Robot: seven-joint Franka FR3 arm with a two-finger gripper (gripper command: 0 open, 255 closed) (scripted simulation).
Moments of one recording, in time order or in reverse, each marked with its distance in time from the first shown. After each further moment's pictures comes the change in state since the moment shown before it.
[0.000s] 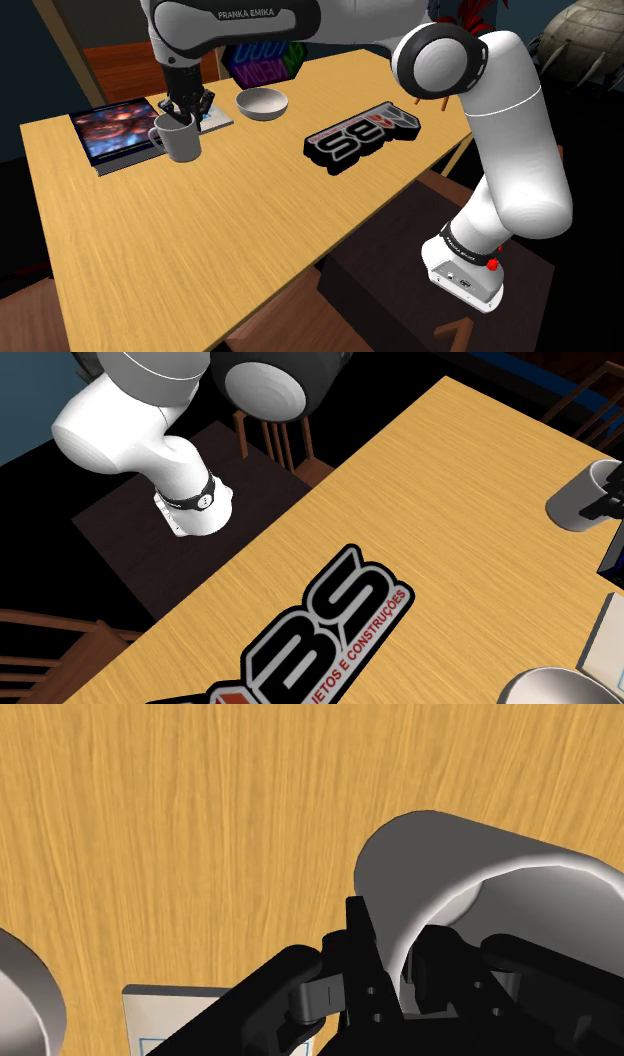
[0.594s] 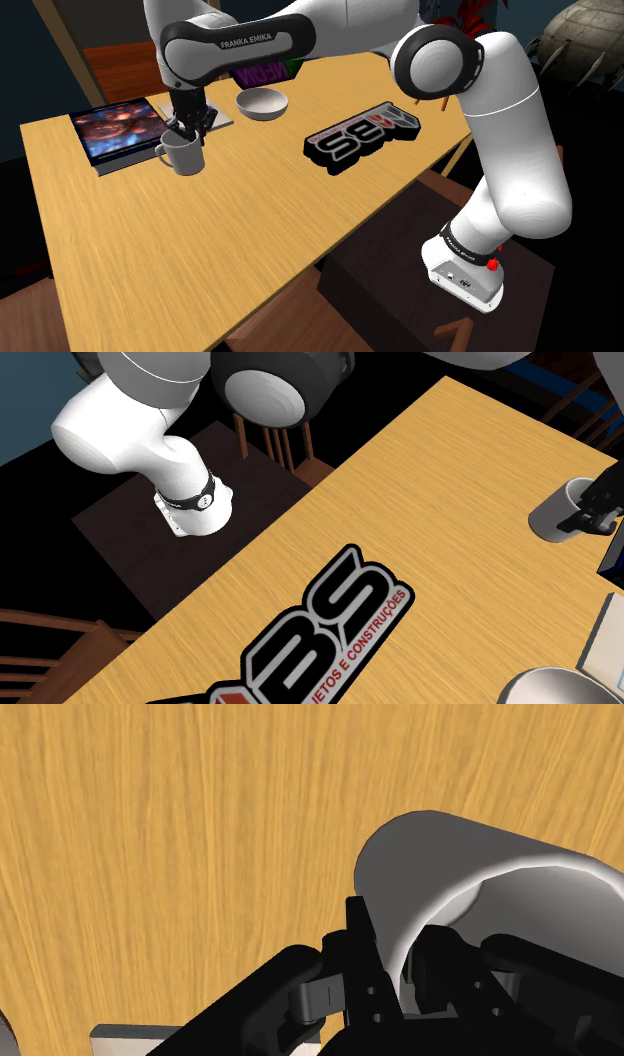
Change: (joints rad) arm -0.012 0.013 -0.004 -0.104 -0.006 0.114 0.007
